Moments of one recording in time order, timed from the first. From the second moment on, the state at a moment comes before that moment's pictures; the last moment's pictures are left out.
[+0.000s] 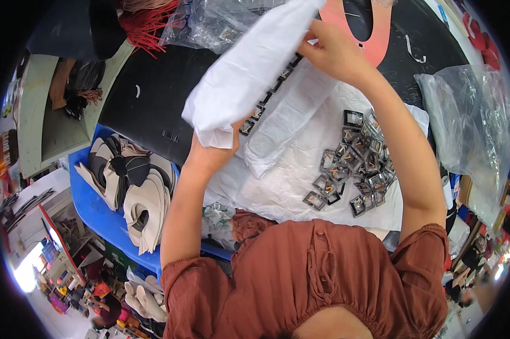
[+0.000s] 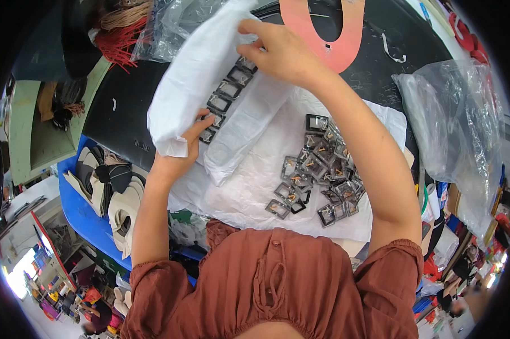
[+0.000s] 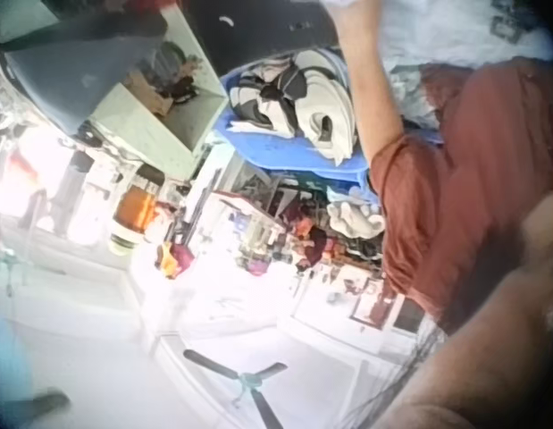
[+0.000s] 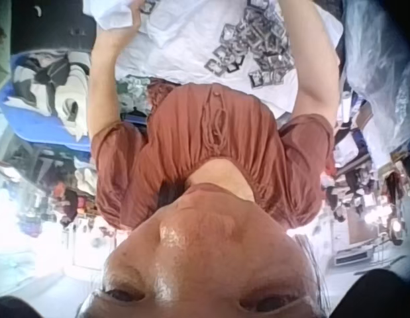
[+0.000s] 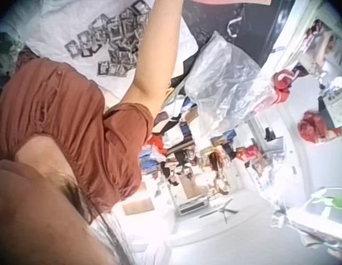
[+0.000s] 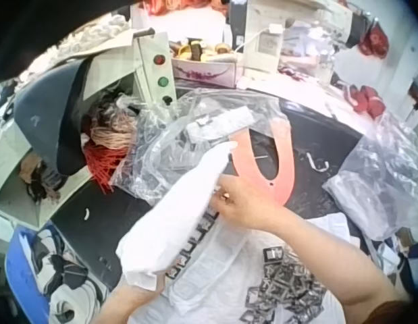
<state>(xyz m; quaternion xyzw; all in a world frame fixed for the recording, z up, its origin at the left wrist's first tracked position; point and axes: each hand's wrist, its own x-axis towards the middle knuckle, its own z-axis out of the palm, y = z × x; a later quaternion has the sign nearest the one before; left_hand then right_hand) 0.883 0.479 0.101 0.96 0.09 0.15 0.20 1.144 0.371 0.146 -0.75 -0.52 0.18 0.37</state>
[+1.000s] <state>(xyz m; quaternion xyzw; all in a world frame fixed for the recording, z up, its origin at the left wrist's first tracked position) 0.962 0.497 0.114 0.80 0.24 0.09 0.54 1.169 0.399 0.136 -0.81 -0.54 0.18 0.14</state>
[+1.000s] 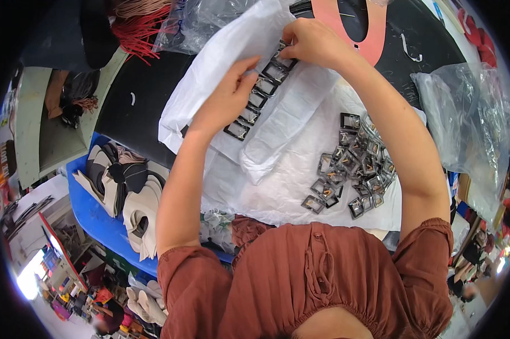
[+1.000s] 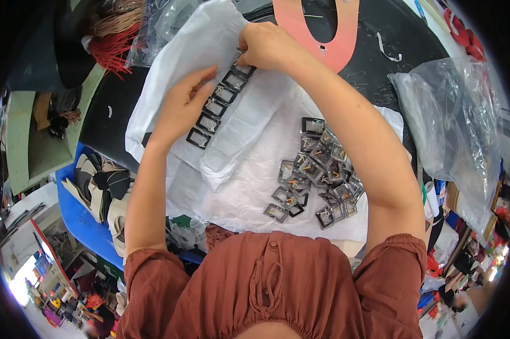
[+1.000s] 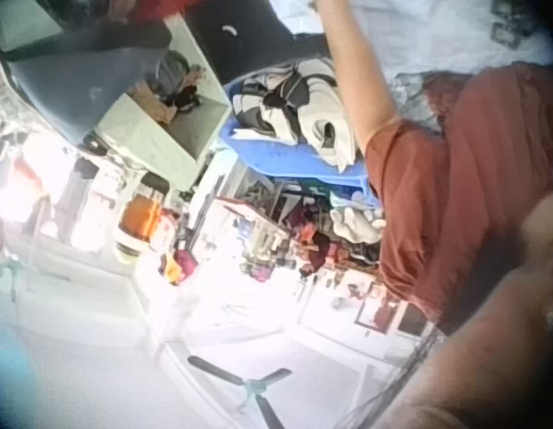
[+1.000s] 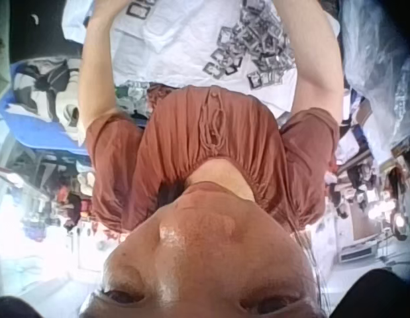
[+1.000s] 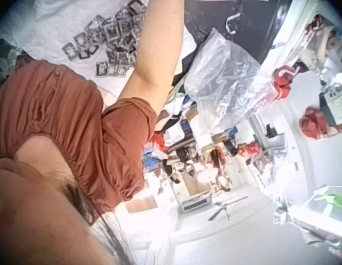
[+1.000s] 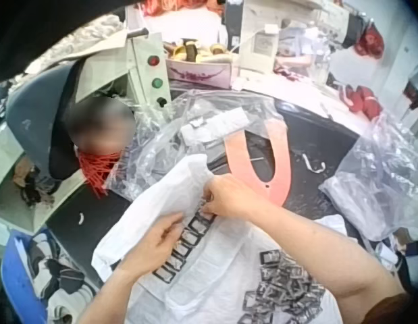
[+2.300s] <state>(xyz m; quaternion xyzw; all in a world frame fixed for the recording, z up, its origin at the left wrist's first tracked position) 0.900 0.371 0.166 0.66 0.23 -0.22 0.68 1.152 0.202 0.204 -0.74 -0.24 0.48 0.41</state>
